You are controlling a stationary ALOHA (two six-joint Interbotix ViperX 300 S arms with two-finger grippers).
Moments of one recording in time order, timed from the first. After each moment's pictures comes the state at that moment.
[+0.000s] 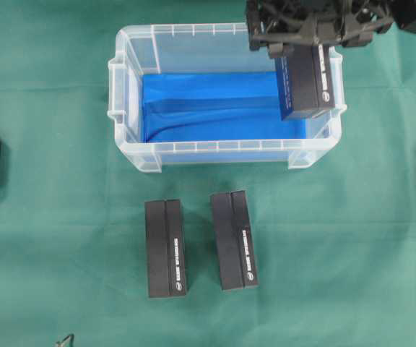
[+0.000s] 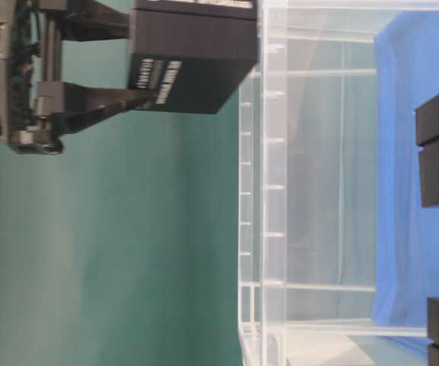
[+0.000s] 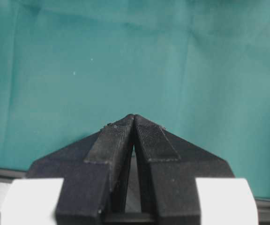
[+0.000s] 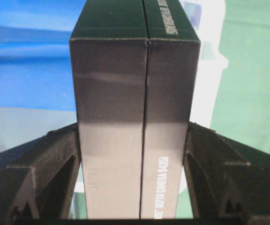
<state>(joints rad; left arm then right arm) -0.05 -0.95 0.54 0.03 1.41 -0.24 -0.23 0.02 -0.19 -0.15 1.64 1.36</state>
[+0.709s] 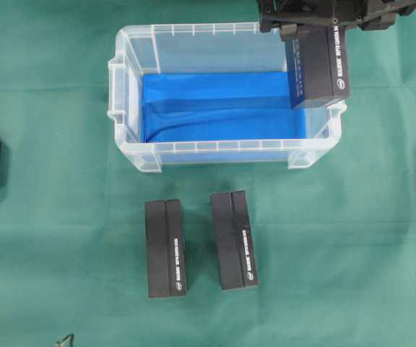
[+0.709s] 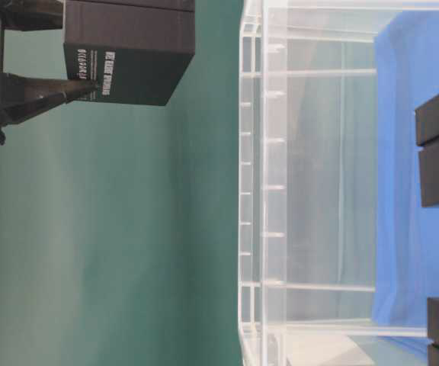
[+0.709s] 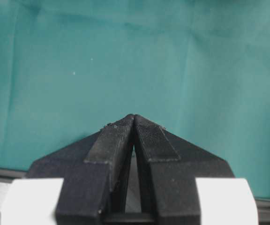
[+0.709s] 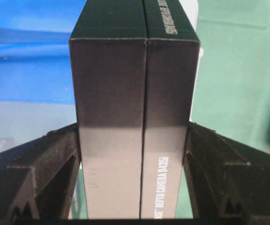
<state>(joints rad) -0.05 -0.95 0.54 0.03 1.41 -0.24 -0.22 0.02 -0.32 -0.18 1.77 1.36</state>
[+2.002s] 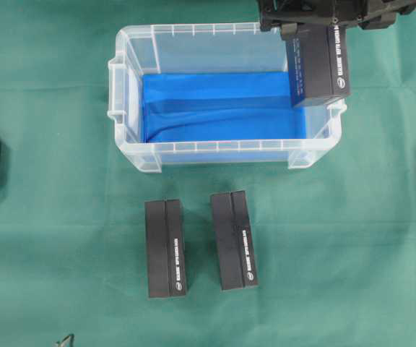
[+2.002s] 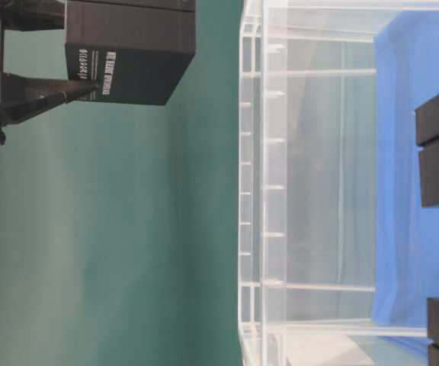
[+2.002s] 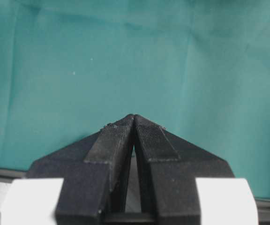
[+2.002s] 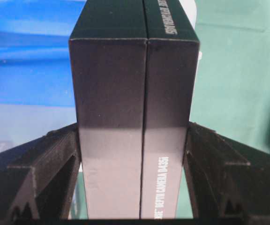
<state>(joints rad) -0.05 -0.95 0.54 0.03 1.41 -0.24 -0.22 0.02 -0.32 -0.19 1.77 1.36</state>
